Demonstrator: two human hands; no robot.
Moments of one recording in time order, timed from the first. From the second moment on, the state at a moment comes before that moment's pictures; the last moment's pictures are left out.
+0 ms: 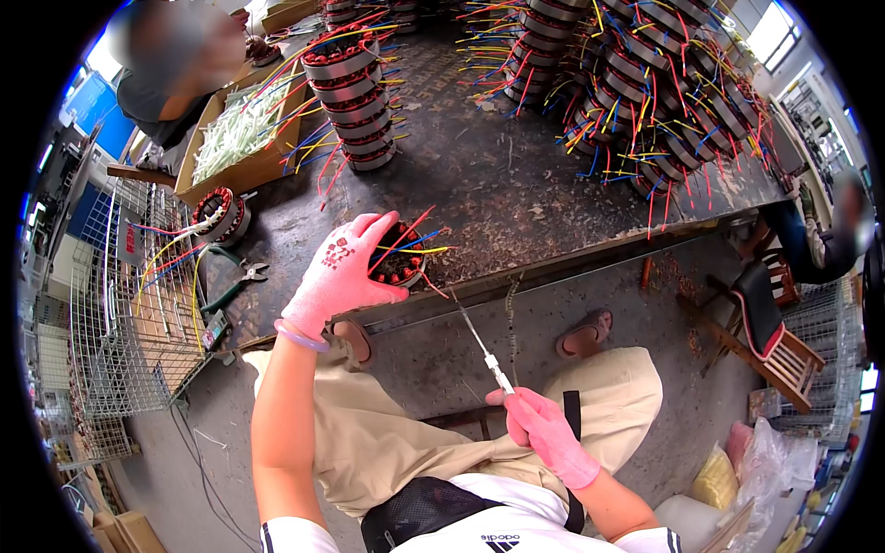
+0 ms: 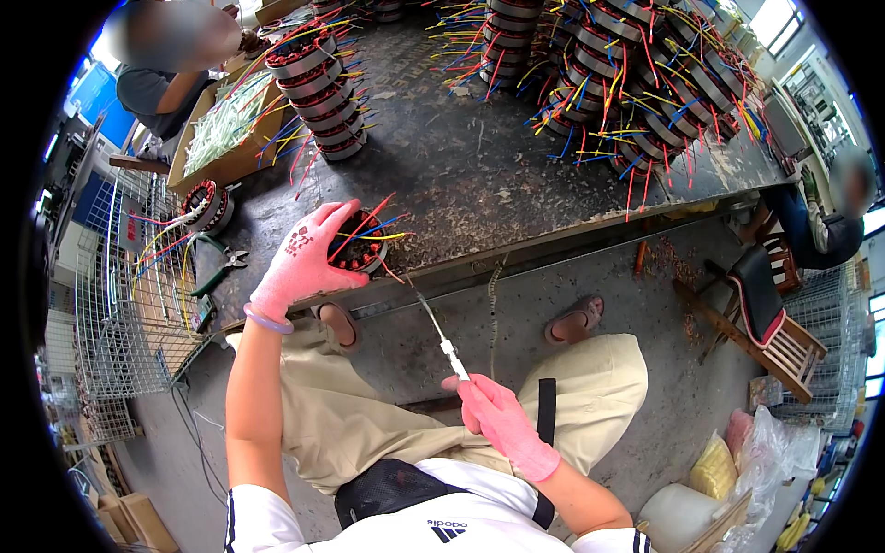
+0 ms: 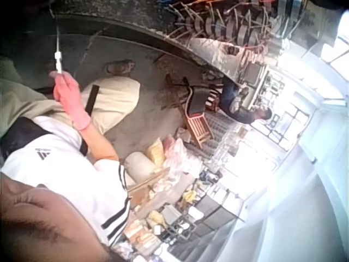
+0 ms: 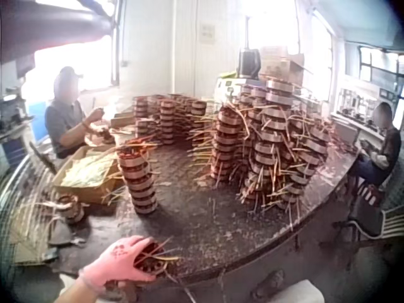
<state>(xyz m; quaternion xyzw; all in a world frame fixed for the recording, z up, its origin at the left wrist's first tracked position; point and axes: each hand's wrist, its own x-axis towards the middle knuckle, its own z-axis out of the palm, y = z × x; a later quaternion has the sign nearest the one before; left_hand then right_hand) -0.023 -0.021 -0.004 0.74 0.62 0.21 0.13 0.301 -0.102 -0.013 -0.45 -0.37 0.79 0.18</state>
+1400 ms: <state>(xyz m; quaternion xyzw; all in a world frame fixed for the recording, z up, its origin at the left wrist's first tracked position) -0.013 -0.024 0.000 0.72 0.66 0.17 0.12 0.302 -0.098 -0.025 -0.44 -0.39 0.79 0.17</state>
